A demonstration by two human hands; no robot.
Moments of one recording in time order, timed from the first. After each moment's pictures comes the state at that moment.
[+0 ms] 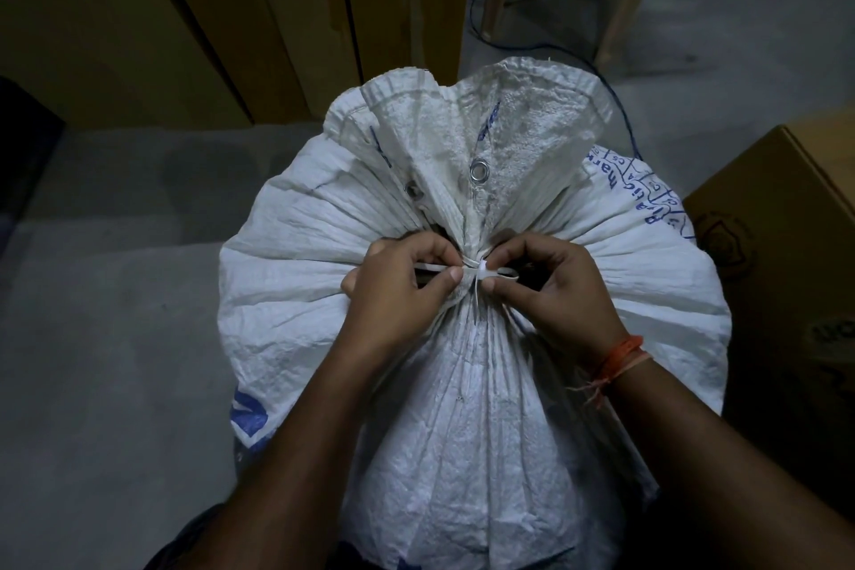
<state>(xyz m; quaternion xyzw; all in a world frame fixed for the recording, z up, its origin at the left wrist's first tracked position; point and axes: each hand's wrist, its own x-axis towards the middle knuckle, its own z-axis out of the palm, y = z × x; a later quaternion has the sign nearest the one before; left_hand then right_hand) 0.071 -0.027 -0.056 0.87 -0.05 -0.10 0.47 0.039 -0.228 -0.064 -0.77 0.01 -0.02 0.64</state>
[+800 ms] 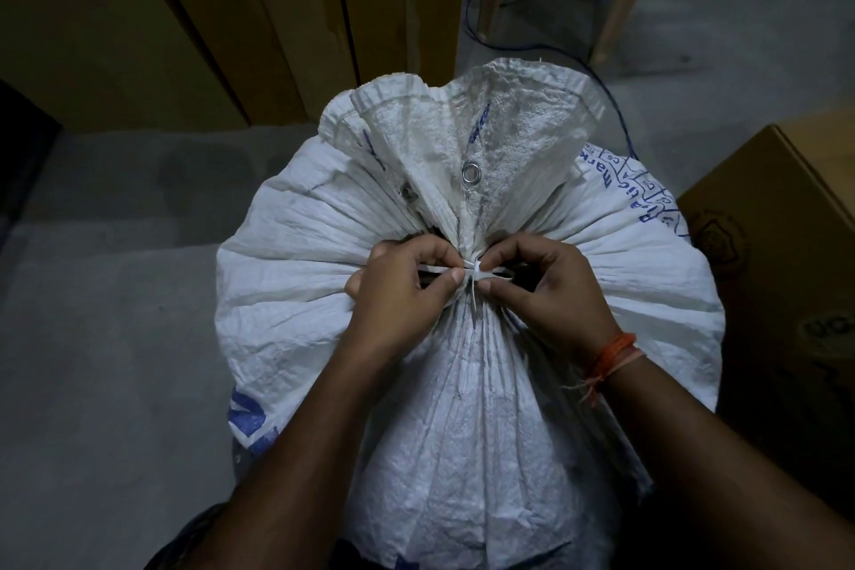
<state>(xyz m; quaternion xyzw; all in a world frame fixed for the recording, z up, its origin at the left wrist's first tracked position) 0.069 -0.032 -0.059 0.88 -0.06 -0.09 0.46 0.038 -0.230 -0.066 -0.79 -0.01 -0.01 0.61</state>
